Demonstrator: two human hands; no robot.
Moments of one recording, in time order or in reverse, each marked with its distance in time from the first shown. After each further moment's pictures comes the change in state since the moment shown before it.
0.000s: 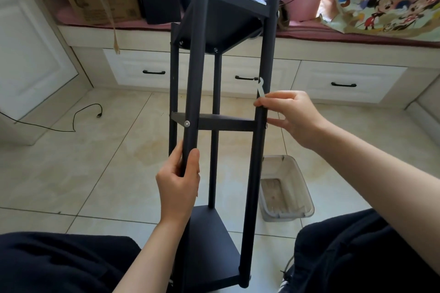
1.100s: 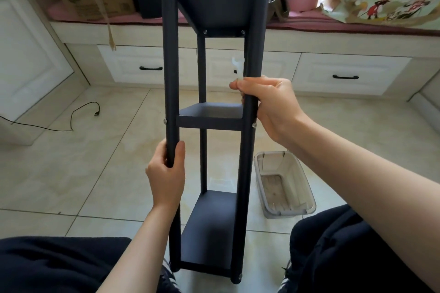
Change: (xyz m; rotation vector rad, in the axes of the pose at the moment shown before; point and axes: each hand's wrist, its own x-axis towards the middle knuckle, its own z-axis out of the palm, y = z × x) left_hand 0.033 -0.027 -0.007 0.216 0.091 0.072; right_hand 0.003 -0.012 0.039 0.256 0.044 -0.125
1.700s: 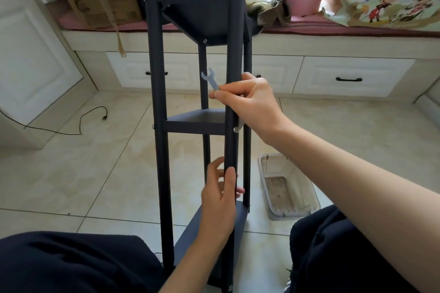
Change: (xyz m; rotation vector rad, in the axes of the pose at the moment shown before) left_hand -0.077 0.042 0.037 -0.093 -0.310 -0.268; right_hand -0.009 -0.006 0.027 -0.395 -0.091 -0.224
